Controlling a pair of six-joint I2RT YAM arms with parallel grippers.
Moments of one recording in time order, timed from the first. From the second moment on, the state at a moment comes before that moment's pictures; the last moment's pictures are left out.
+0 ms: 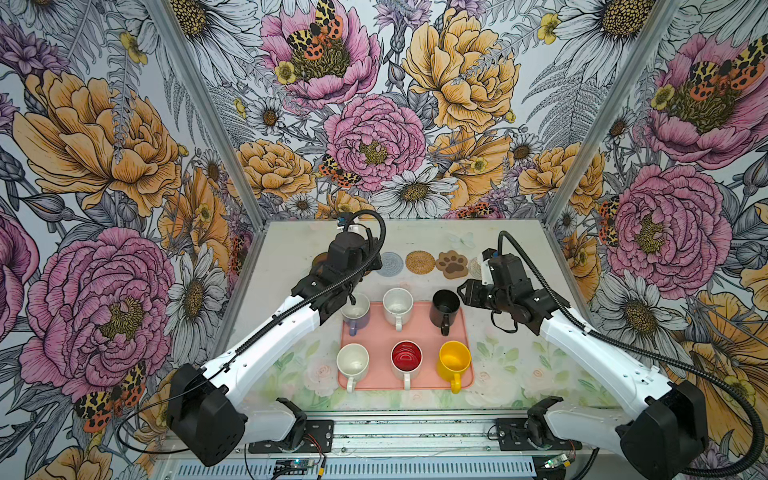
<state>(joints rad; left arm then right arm) -0.60 1.27 1.06 -0.14 -0.31 -0.51 0.45 1.19 0.95 -0.58 -0.06 0.52</state>
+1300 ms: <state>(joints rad) -0.58 1.25 0.84 0.20 -0.28 -0.40 0.70 1.29 0.88 -0.64 0.15 0.66</state>
